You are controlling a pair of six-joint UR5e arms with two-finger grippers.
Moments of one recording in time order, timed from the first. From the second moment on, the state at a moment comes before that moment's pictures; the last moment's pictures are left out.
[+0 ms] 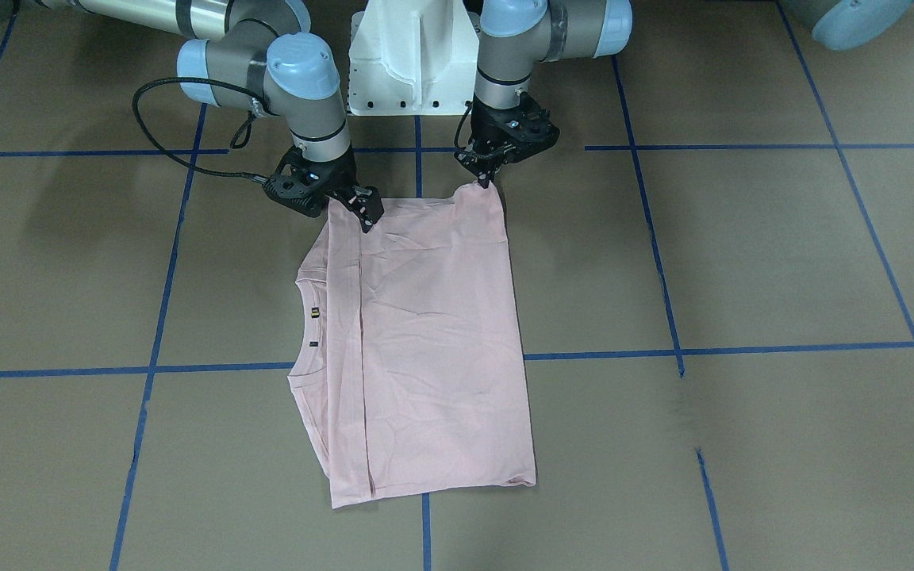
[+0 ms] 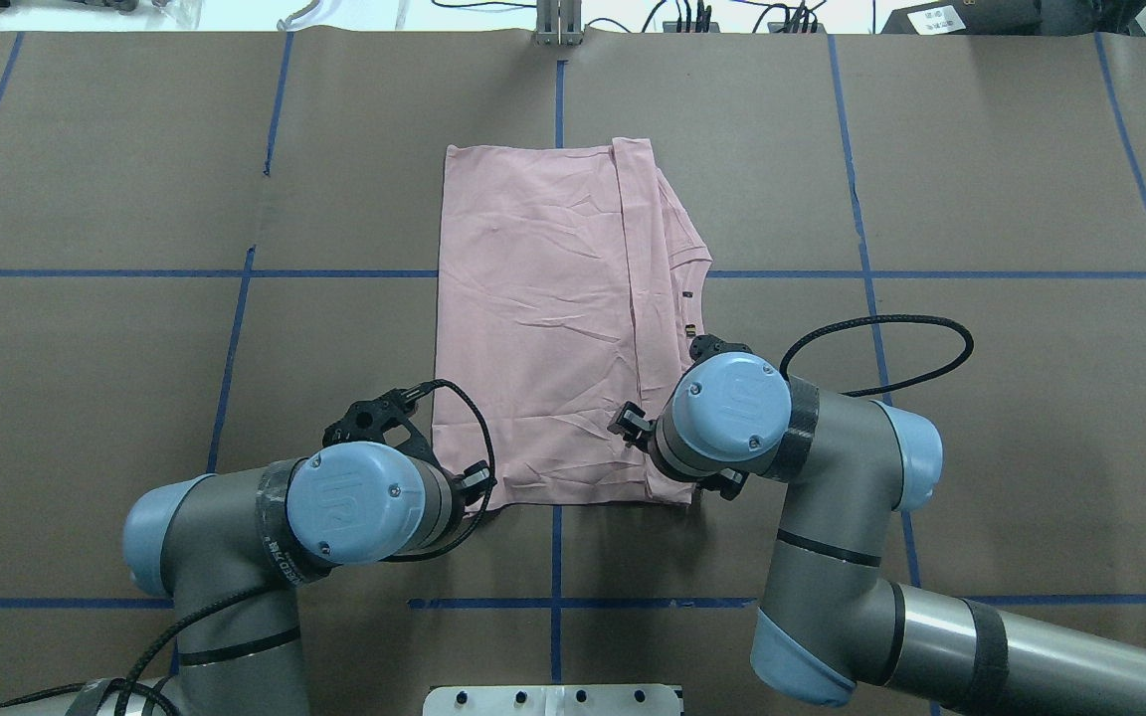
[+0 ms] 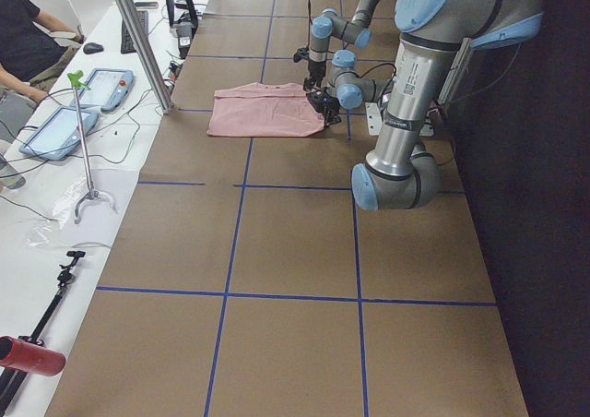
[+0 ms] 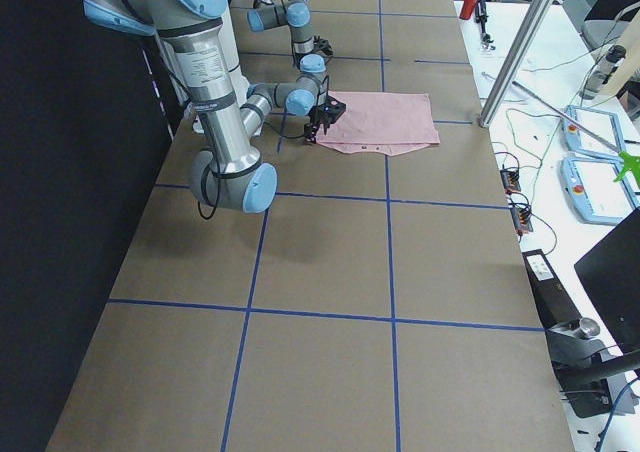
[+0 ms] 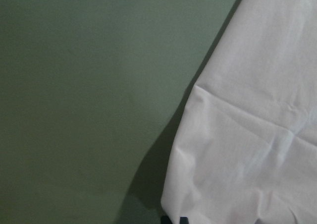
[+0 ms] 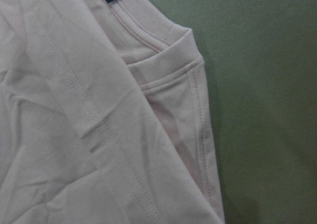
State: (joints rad) left arm -0.27 -2.07 -1.86 -1.64 -1.62 -1.93; right arm 0.38 -1.08 1.74 -1.45 1.75 1.85
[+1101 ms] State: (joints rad) left arm -0.27 -2.07 -1.86 -1.64 -1.62 -1.93; right arm 0.38 -1.08 1.73 -1.45 1.76 1.85
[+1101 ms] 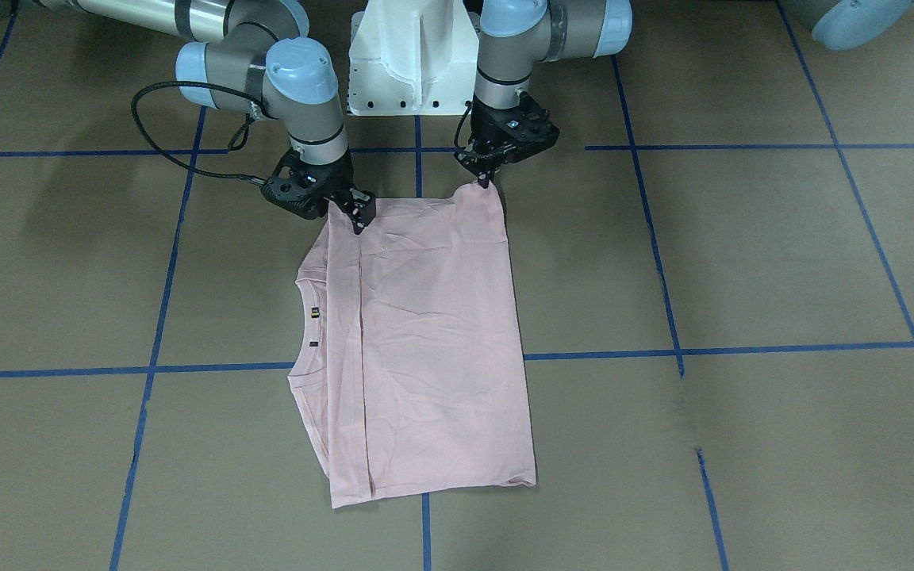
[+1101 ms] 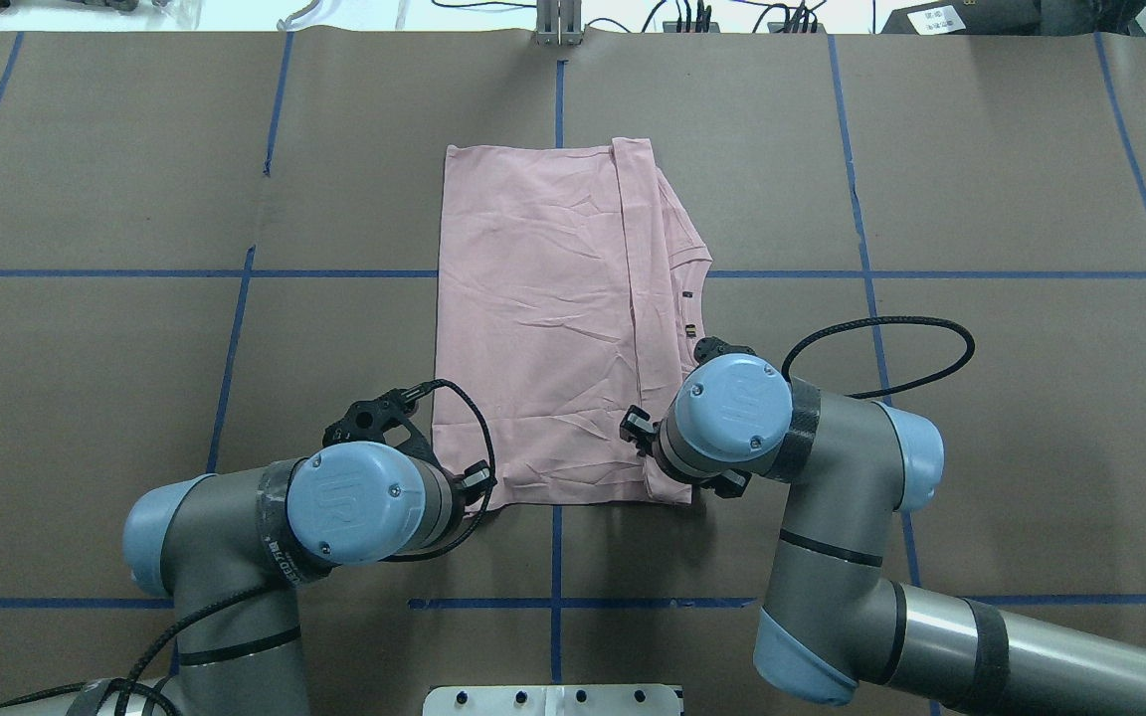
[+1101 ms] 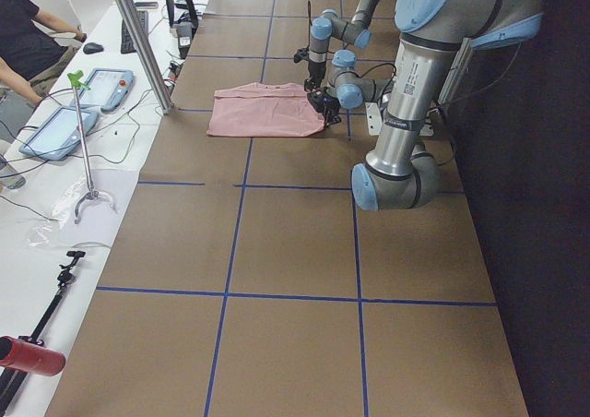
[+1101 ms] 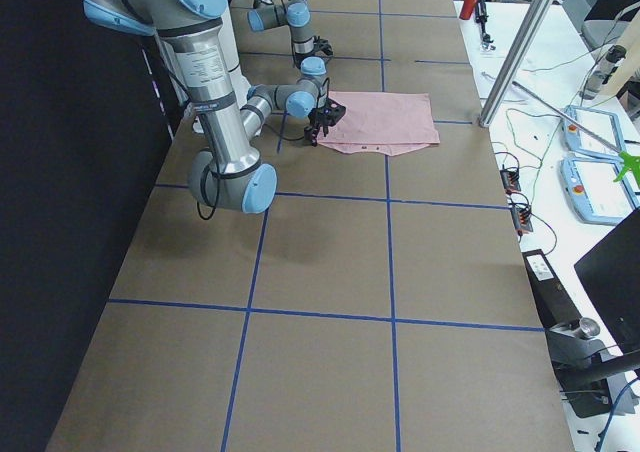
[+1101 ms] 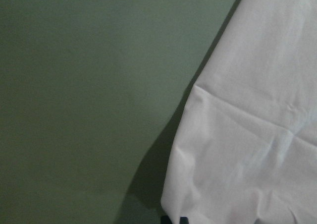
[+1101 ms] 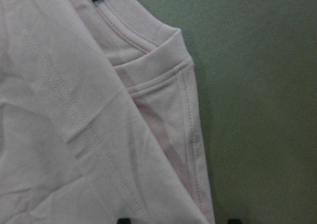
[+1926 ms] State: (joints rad) left arm -0.27 -2.07 -1.86 -1.64 -1.62 -1.93; right arm 0.38 -1.08 1.73 -1.45 1.75 1.85
